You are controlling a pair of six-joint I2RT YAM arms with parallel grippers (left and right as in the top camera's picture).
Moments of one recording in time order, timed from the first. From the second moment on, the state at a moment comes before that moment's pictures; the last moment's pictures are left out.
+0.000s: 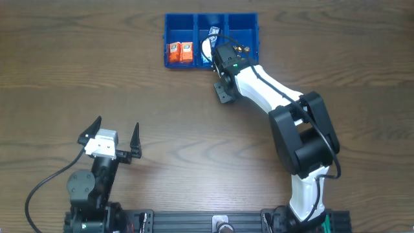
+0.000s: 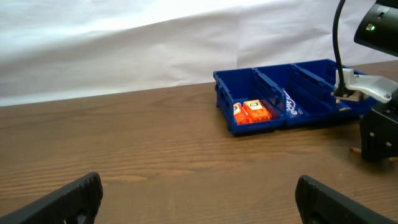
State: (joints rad) left arm -0.01 0.01 0.03 -0.11 0.18 0.06; right arm 0.46 2.07 1.40 -0.68 0.10 0.05
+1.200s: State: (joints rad) left arm -0.01 0.01 0.03 -0.11 0.18 0.06; right arm 0.49 1.70 1.38 -0.52 0.14 0.13
